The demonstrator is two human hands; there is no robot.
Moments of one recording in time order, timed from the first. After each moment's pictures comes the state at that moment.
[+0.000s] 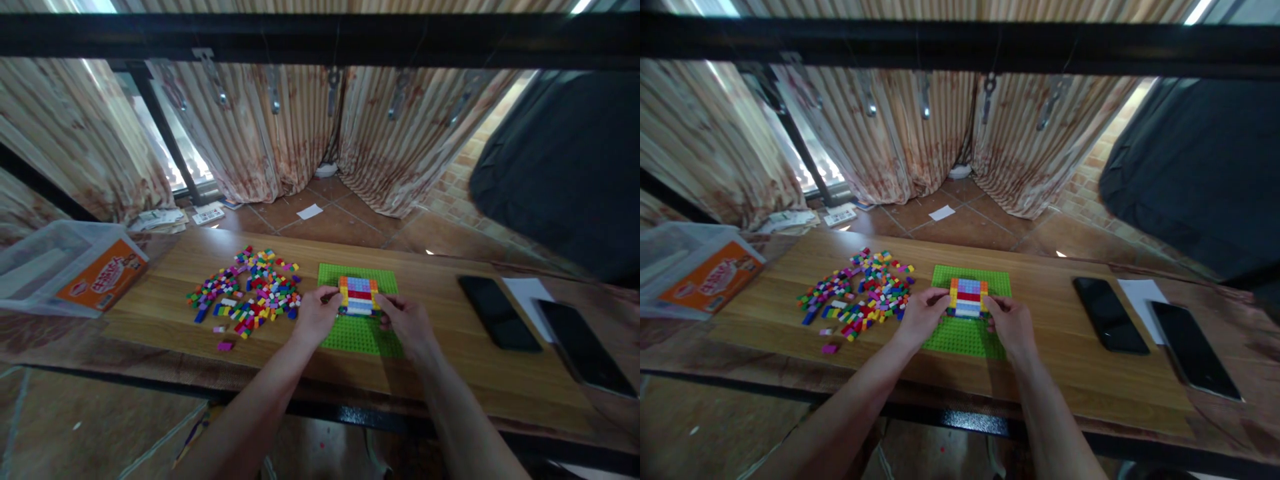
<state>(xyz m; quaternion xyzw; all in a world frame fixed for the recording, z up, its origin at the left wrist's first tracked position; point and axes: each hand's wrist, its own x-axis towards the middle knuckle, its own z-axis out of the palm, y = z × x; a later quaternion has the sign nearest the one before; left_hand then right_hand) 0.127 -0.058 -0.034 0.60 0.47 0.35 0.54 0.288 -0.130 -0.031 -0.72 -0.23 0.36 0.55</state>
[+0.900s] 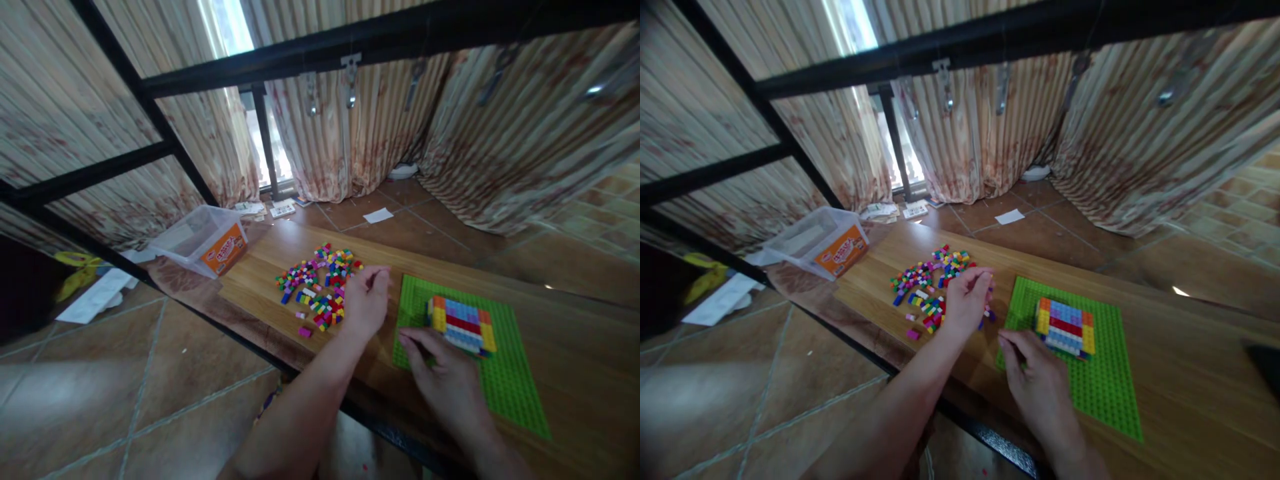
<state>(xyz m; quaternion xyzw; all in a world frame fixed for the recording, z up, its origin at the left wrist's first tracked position) 0.083 -0.030 0.001 0.48 0.46 0.52 0.53 0.194 -0.139 -0.032 -0.61 -0.66 0.14 0.42</state>
